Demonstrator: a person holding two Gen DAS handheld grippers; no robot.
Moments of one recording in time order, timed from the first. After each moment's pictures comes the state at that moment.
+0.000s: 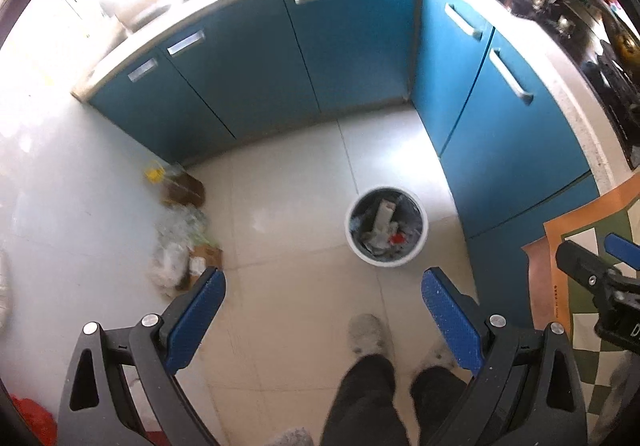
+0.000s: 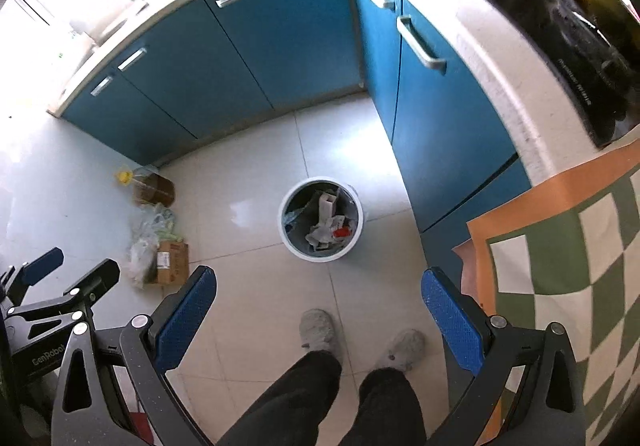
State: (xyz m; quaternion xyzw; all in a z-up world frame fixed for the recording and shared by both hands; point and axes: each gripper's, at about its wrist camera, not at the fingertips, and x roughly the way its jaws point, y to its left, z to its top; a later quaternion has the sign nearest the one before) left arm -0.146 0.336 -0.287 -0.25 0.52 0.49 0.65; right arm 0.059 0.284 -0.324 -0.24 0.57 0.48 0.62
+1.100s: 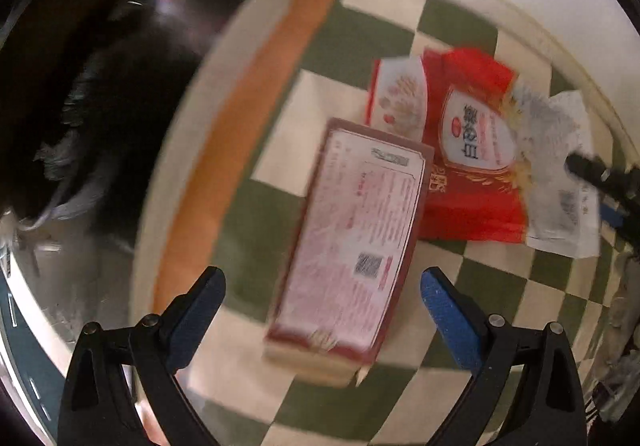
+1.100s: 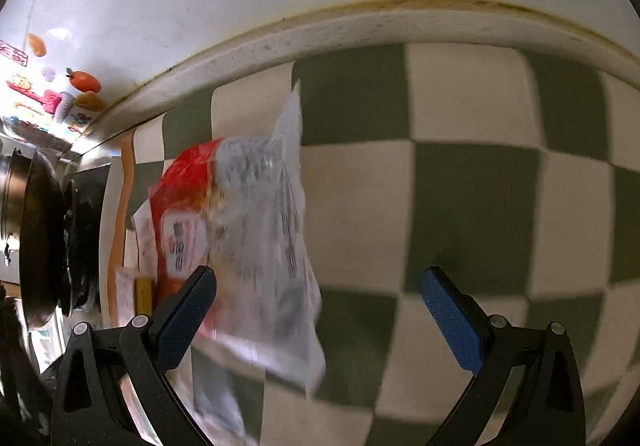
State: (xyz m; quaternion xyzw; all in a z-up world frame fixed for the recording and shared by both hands) left arm 0.486 0.089 -0.355 -0.04 0.66 0.03 0.75; right arm 0.608 -0.171 -0.386 0.16 0.61 0.06 0.78
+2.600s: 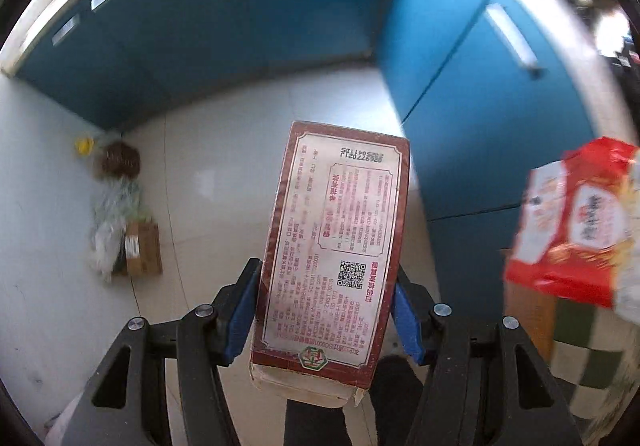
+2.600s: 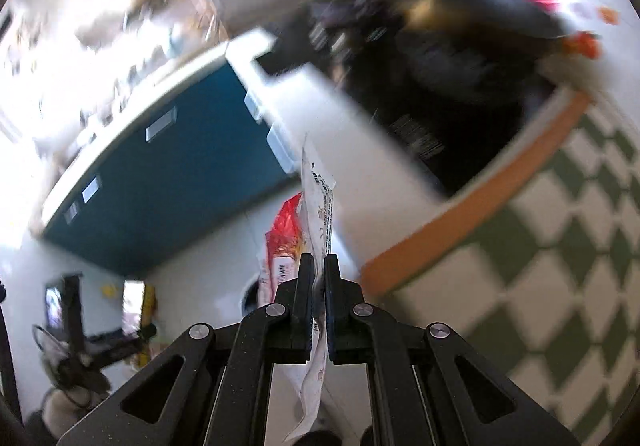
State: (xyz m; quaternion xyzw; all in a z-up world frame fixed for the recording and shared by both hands) left arm -0.104 0.395 -0.414 -0.35 0.56 0.41 0.63; right arm 0.170 0.258 -0.336 -0.15 0.53 0.41 0.73
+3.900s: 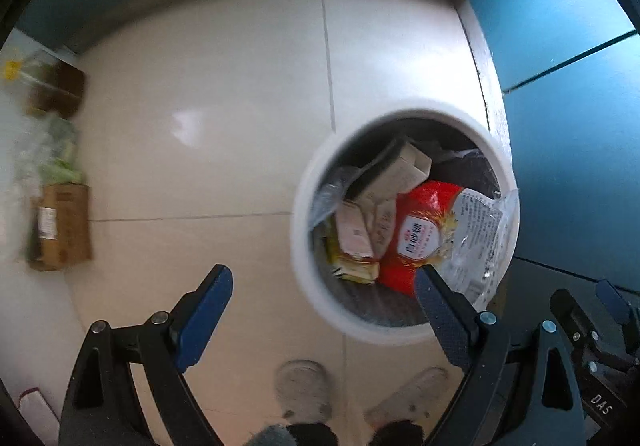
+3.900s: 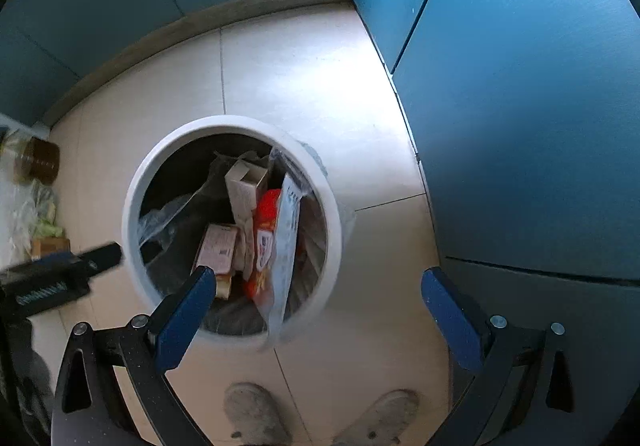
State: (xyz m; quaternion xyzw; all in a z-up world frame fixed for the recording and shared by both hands) left arm -0.135 0.500 -0.759 -0.43 0.56 0.42 0.57; right arm 0.049 0.431 -0.809 -0.36 0.57 0.40 0.62
